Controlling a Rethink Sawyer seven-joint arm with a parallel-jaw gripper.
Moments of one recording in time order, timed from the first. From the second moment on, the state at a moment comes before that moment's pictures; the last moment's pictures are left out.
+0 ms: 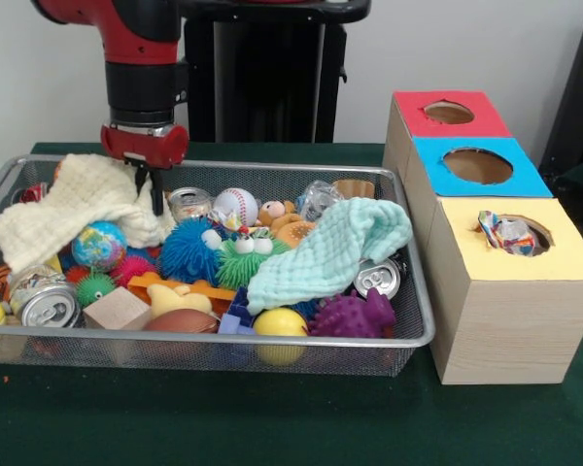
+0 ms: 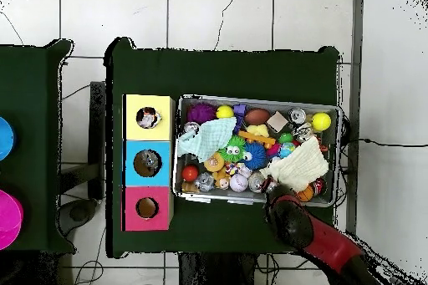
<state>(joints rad) -0.83 -0.49 0.13 2.02 -0.24 -0.18 1.71</state>
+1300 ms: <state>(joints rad) -0.70 -0.65 0.10 2.00 -0.24 0.00 1.71</state>
